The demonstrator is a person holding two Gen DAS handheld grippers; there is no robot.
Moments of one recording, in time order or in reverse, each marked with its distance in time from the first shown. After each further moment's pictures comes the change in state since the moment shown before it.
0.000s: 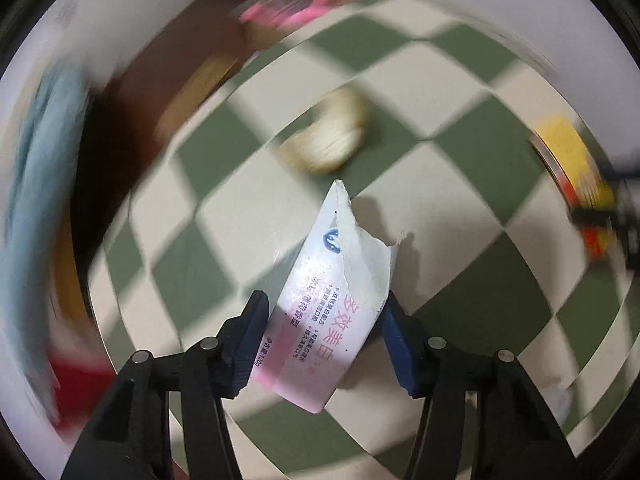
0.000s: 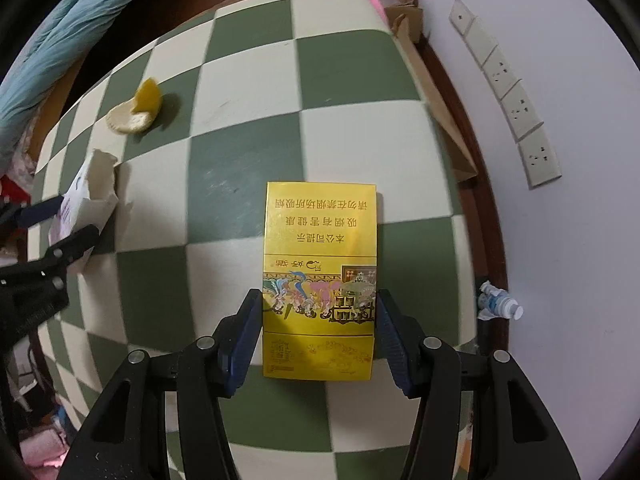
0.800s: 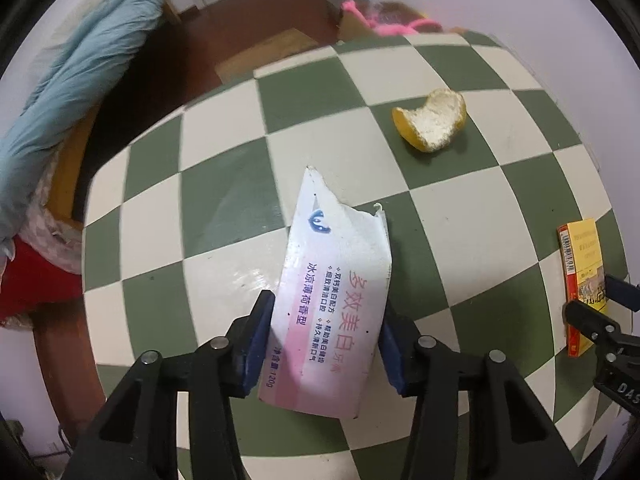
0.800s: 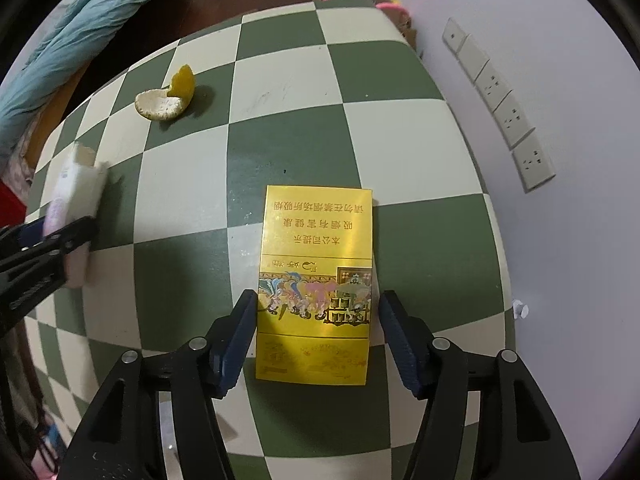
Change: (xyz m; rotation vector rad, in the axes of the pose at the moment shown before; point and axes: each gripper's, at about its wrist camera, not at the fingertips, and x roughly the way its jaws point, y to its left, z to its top) left arm 0.006 0.023 -0.036 -0.309 -0.090 -0.007; right arm 0.000 0.041 -0.031 0.038 -0.127 -0.081
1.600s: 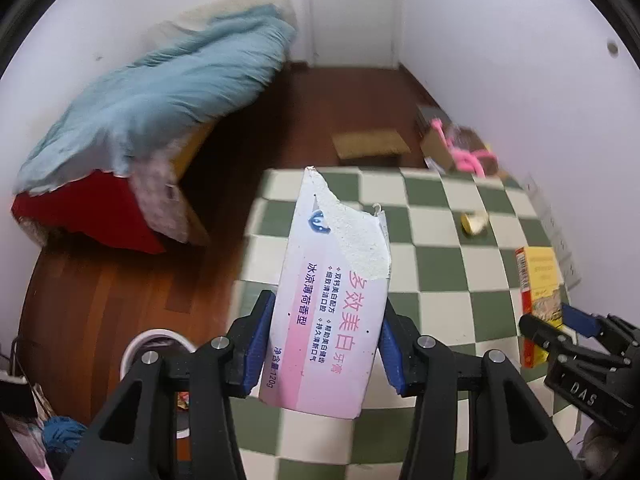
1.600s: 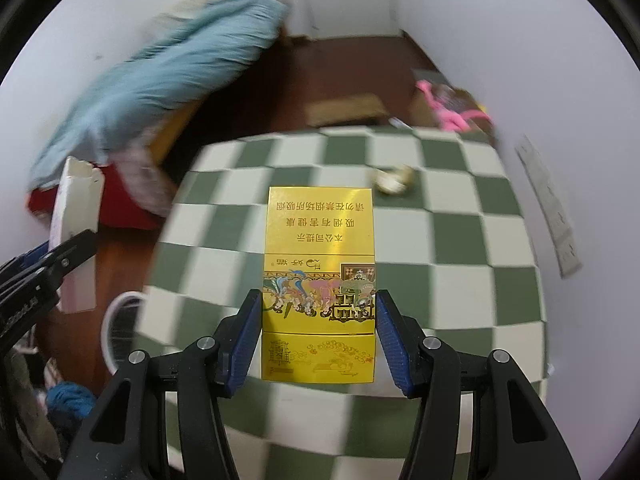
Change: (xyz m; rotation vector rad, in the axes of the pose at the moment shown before) left arm -0.182 0.127 -0.126 -0.355 -0.329 0.062; right arm -0.166 0.145 -0.065 -0.236 -0.283 0.228
